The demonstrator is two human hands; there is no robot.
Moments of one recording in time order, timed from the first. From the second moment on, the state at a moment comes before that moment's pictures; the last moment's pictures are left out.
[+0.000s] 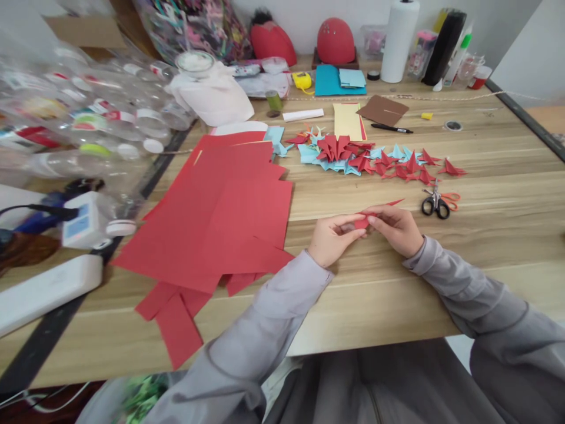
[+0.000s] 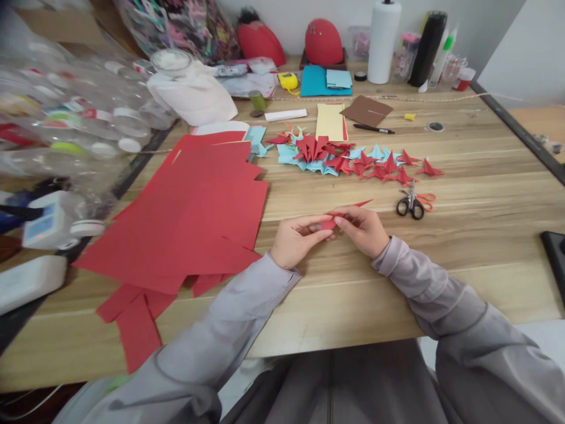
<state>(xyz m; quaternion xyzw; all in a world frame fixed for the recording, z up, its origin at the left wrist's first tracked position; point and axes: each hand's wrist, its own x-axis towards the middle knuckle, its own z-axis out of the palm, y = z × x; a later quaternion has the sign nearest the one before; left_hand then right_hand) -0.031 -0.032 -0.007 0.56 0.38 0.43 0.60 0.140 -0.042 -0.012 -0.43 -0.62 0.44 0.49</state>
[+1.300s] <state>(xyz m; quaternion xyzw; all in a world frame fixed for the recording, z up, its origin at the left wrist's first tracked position) -0.027 -0.032 -0.003 0.56 0.39 0.43 0.59 0.135 -0.041 -0.006 -0.43 -0.52 0.50 0.54</state>
